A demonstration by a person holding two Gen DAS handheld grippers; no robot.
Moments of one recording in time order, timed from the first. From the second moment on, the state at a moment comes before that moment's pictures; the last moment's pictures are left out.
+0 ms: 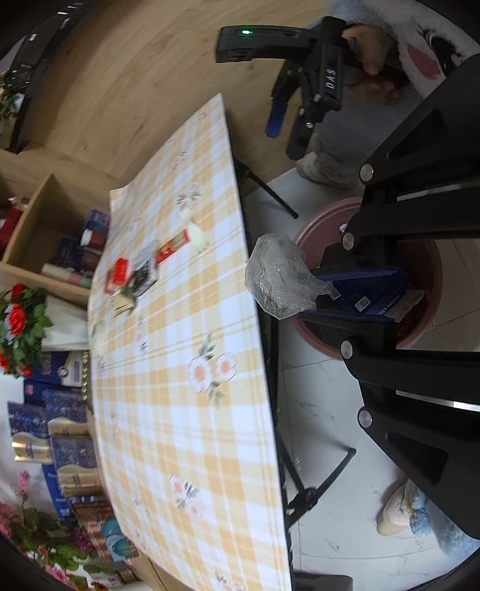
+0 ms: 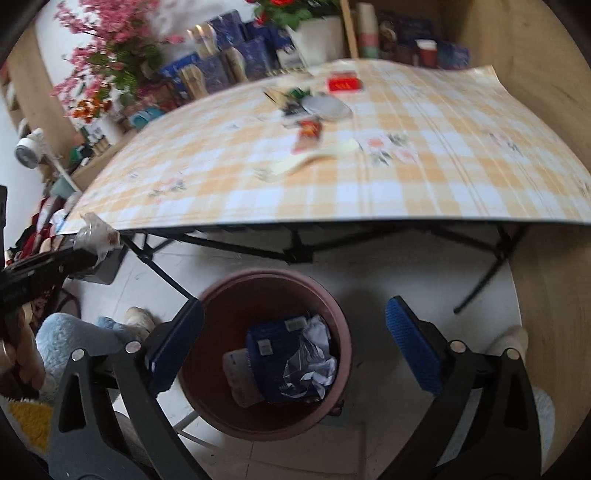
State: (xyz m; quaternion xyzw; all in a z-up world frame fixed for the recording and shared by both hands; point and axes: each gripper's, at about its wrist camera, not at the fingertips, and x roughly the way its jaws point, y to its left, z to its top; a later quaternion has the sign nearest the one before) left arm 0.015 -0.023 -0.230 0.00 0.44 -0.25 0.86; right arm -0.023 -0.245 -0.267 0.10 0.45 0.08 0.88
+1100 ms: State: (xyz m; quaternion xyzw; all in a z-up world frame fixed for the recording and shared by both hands) left arm 0.005 -0.052 -0.276 0.03 0.48 -0.29 0.83; right arm -0.018 -0.250 -0.279 0.12 0.47 0.05 0.87
